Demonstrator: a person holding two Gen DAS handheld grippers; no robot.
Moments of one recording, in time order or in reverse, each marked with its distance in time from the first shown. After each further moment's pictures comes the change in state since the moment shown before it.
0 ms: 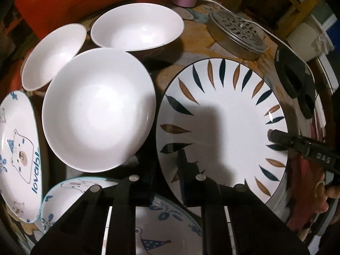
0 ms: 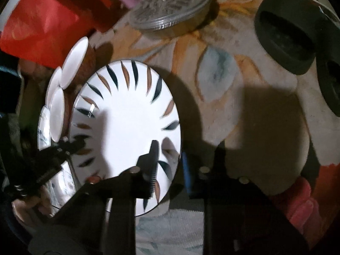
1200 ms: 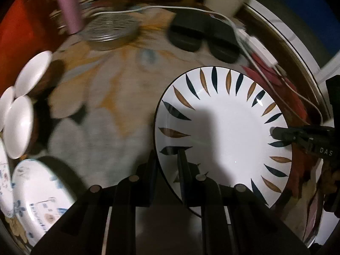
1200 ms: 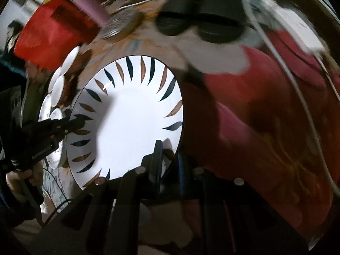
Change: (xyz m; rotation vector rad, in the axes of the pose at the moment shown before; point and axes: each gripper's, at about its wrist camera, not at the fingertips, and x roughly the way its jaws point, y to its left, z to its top) left arm -0.044 -0.174 -0.076 0.378 -0.024 -0.144; right arm -0.119 -0.109 -0.144 0.149 -0.123 -0.059
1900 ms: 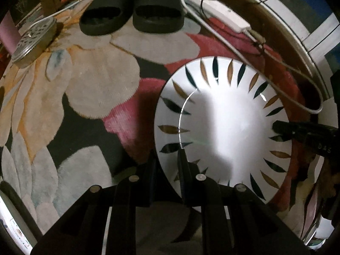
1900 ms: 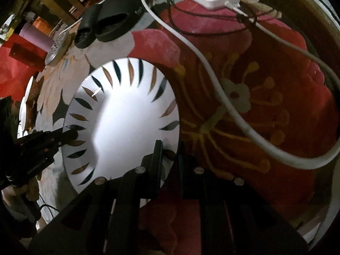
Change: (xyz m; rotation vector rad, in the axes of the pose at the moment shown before) left arm 0.076 -0.117 0.014 0.133 0.114 -0.055; right arm -0.016 -0.113 -0.036 0.217 -0.018 -0.139
